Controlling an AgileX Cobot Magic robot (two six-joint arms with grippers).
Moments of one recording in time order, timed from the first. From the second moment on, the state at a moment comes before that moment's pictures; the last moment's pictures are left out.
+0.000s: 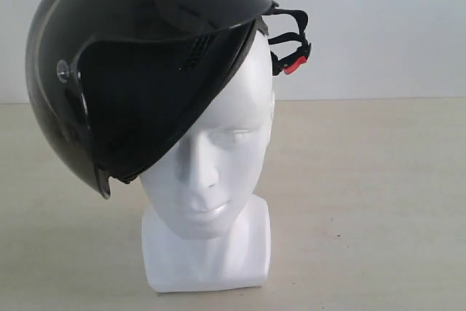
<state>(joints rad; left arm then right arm) 0.09 0.02 -0.19 0.03 -0.12 -0.72 0.22 1.09 -1.82 0.30 1.23 -0.03</state>
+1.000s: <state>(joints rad) 0.23 1.32 -1.04 -0.70 0.96 0.29 0.22 1.15 -1.82 0.17 1.23 -0.03</state>
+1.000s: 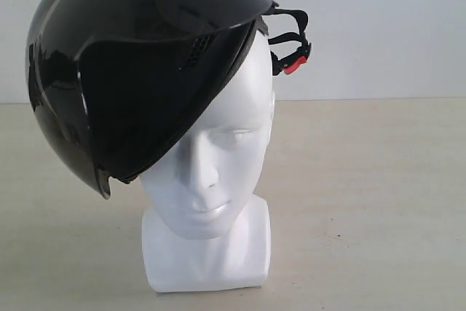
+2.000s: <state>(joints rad) 0.24 1.55 -0.97 -1.18 1.00 0.65 0.01 1.30 -1.32 0.56 0.99 -0.28</state>
